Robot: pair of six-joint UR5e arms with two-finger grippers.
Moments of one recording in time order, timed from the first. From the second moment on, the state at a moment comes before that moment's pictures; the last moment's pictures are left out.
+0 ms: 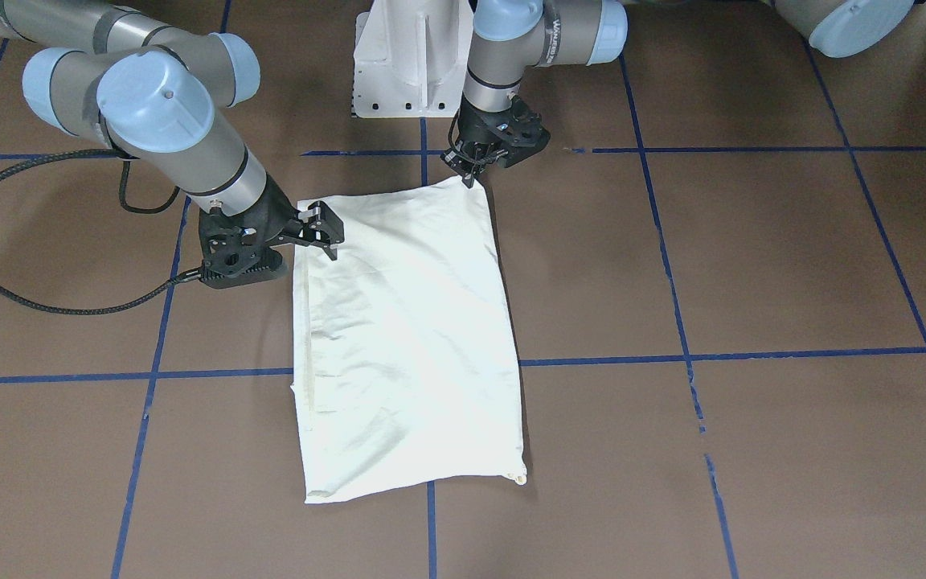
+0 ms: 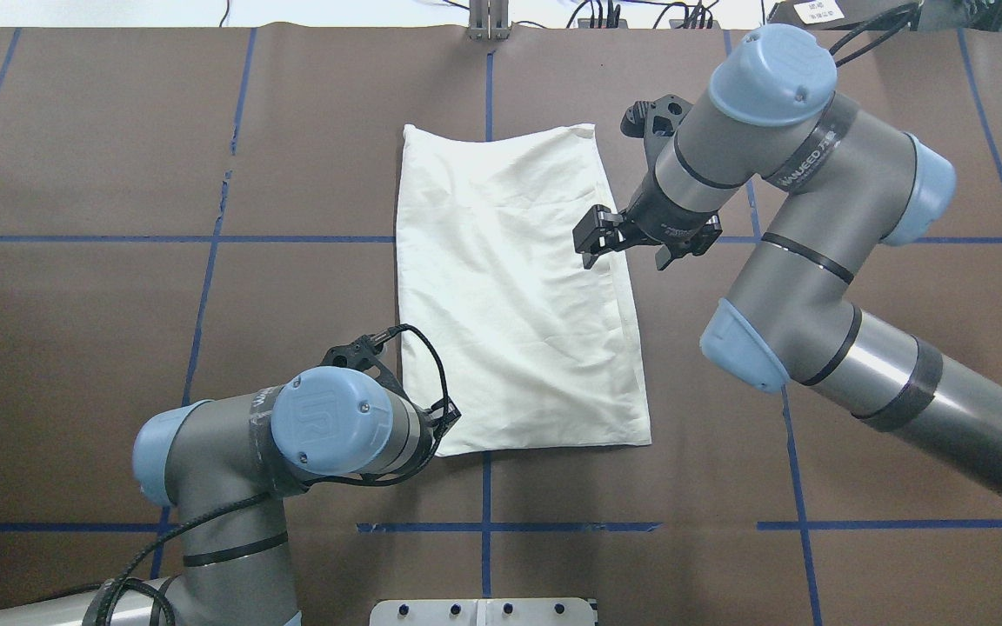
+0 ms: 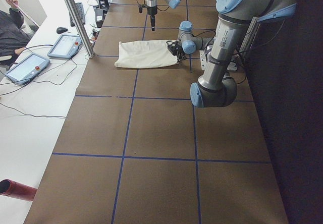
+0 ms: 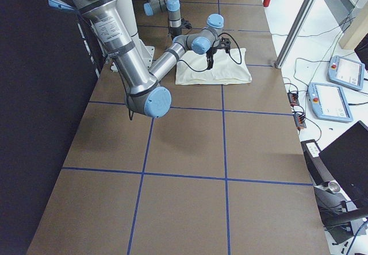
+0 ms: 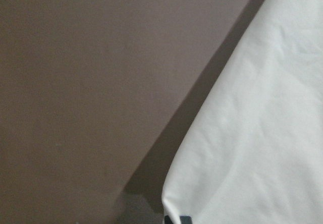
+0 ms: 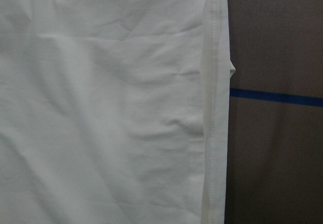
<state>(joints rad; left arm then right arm) -0.29 -2.12 -1.84 -1.66 -1.69 -1.97 0.74 -1.00 1.73 -1.50 2.16 1.08</state>
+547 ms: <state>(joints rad) -0.30 -2.12 -1.89 -1.62 -1.70 -1.89 0.48 -1.05 1.79 -1.50 1.88 1.62</state>
